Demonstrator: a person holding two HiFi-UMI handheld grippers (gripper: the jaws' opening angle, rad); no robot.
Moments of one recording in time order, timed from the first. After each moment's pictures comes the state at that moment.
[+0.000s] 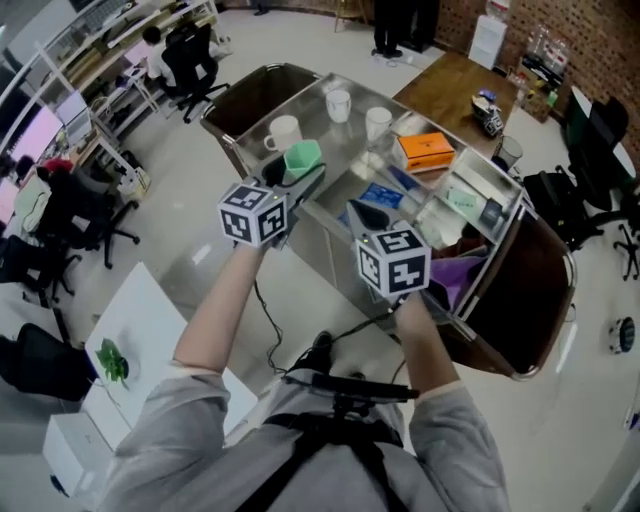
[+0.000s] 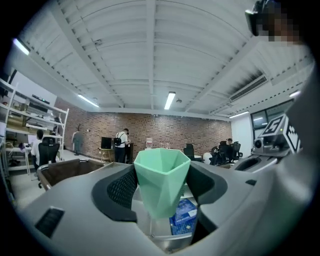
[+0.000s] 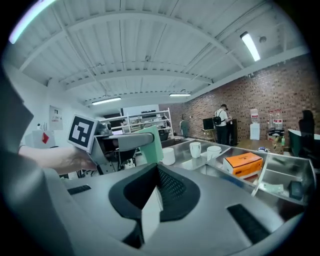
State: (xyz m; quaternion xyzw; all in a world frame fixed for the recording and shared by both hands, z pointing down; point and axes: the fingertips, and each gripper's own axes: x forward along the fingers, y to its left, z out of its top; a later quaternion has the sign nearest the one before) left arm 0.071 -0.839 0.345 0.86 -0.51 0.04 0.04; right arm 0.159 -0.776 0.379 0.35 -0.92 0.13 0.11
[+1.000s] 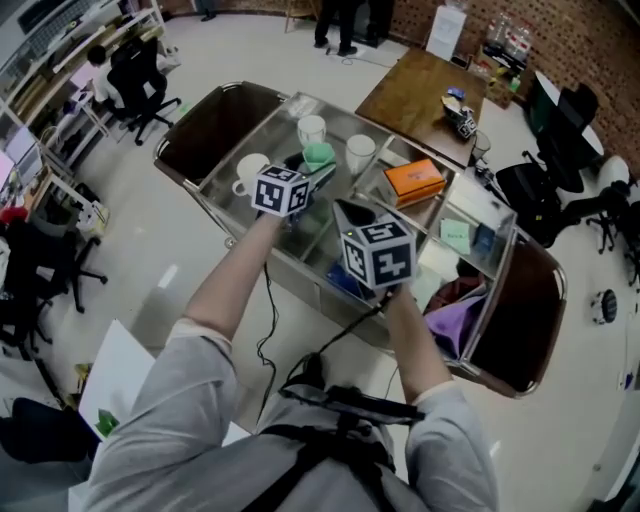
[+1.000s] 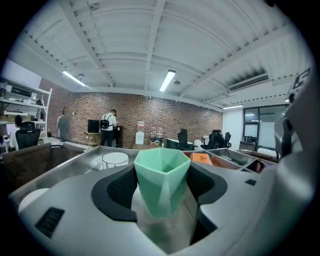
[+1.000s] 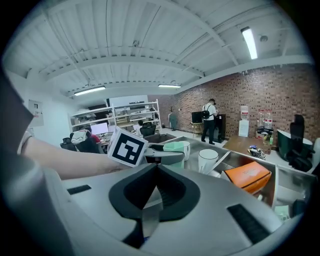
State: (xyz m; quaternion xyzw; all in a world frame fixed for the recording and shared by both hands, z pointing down) left arm 0.077 -1.074 0.444 0.89 -0.44 0.11 0.09; right arm 0.117 -0.926 0.390 0.42 -0.88 0.15 0.17
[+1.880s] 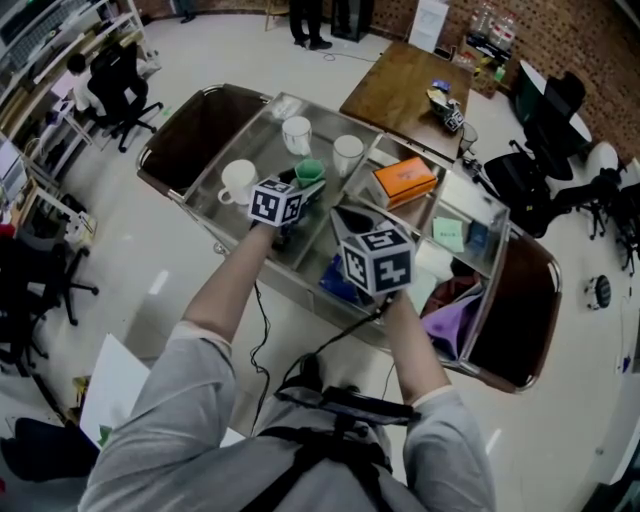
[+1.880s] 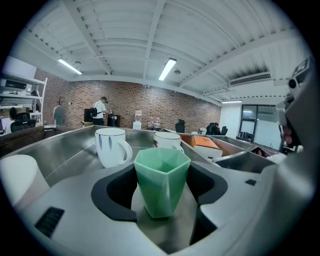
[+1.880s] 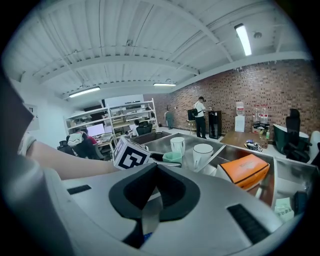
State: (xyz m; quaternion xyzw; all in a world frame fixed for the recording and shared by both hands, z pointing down) left arm 0.084 -1.085 0.511 0.89 -0.41 0.15 0.13; right arm 0.130 -0.935 0.407 0.43 -0.87 0.17 0.17
